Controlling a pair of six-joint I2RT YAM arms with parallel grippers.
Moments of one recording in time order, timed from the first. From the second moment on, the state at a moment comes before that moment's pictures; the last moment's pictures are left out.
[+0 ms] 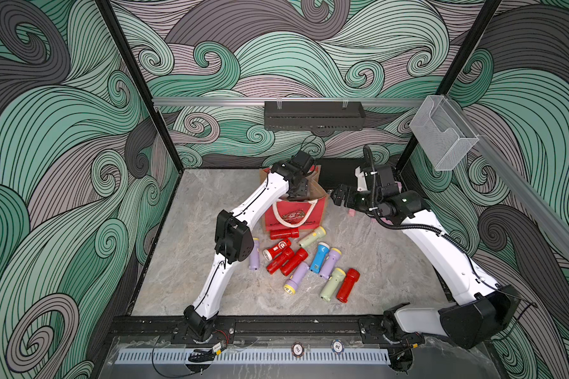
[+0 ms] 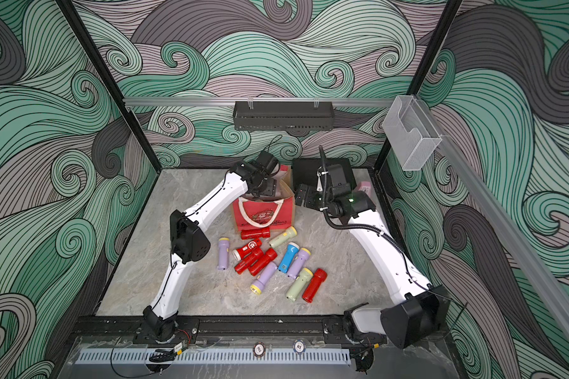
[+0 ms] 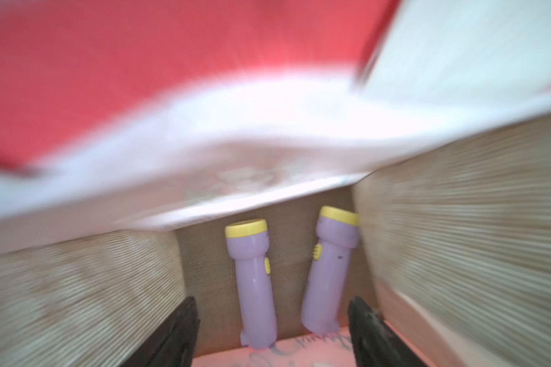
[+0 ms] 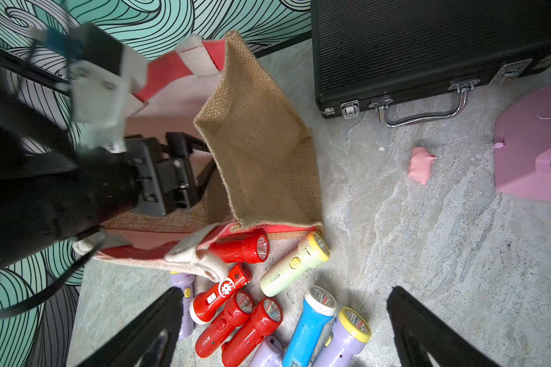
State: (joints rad) left arm -0.64 2.30 2.42 -1.15 -0.29 -0.44; right arm 0.37 1.34 1.39 -0.83 -0.06 0.51
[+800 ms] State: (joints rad) left arm -0.64 1.52 1.79 -0.98 -0.03 -0.42; right arm 0.38 1.08 1.03 -1.11 -0.04 0.73
